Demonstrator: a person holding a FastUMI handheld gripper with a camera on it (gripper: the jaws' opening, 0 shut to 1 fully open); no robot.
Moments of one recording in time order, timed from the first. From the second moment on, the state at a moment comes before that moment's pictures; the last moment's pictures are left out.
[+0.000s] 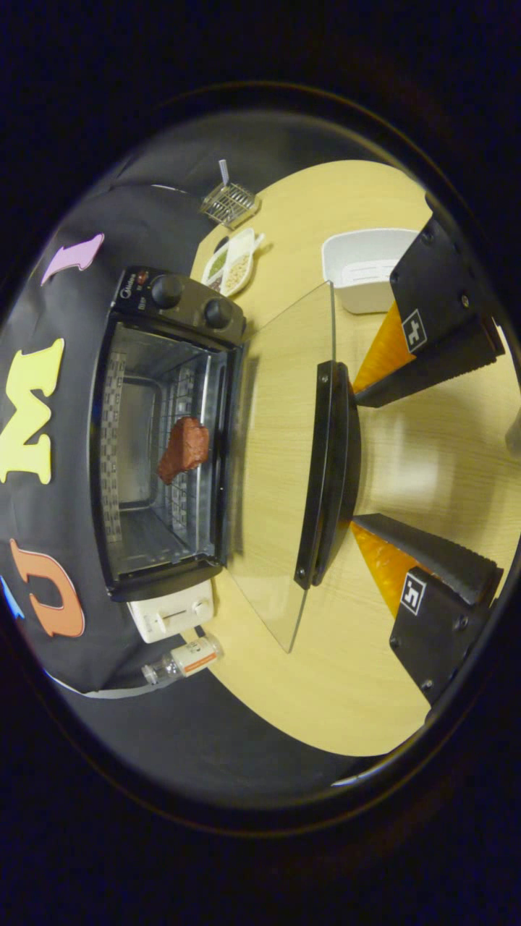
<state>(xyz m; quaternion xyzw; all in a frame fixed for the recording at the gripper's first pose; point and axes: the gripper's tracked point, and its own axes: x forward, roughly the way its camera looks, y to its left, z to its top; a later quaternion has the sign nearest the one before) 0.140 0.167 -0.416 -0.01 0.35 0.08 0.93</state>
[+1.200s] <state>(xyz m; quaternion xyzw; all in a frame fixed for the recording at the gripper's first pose) 0.191 0.150 -0.281 0.00 0.25 0.06 0.97</state>
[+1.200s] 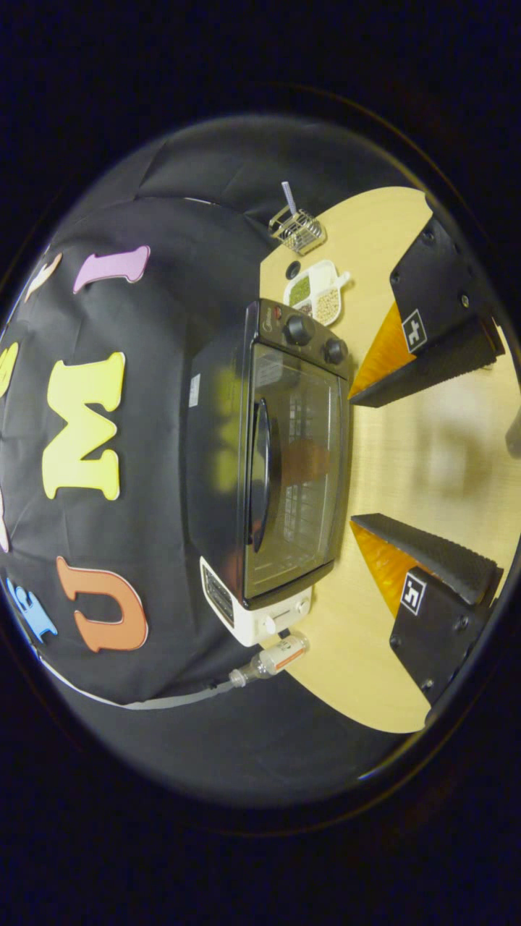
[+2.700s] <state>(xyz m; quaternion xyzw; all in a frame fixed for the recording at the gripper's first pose) -0.023 -0.156 -0.017 0.02 -0.04 0.03 1.00</state>
